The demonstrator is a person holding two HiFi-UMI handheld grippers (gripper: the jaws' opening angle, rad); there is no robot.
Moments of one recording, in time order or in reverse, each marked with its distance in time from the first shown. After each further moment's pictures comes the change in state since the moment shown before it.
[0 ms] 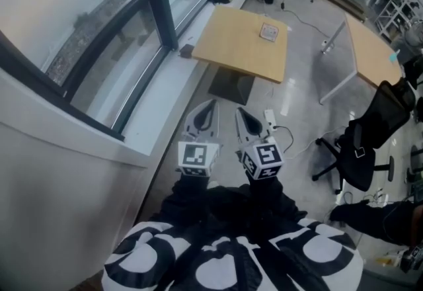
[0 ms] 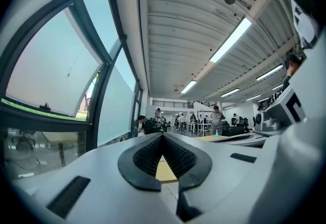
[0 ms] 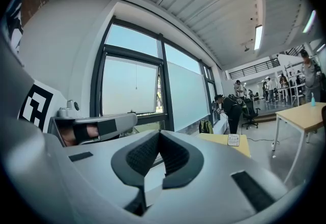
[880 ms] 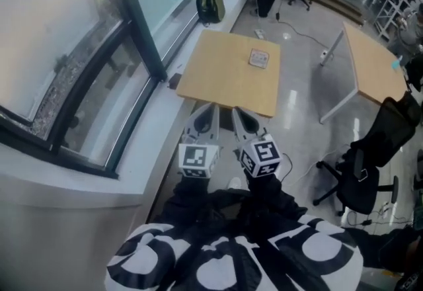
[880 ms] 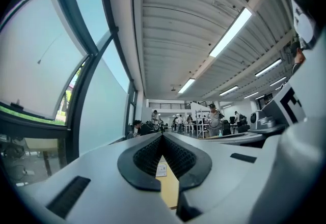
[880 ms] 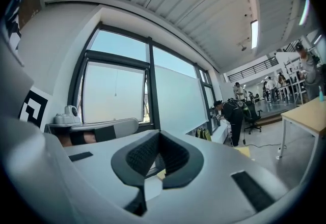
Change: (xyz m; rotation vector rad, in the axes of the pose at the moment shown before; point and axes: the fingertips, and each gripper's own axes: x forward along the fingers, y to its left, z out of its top) left arm 0.219 0.001 -0.002 0.031 -0.006 -0.030; right arm 0.131 -0.173 0.050 0.028 -0.075 0.017
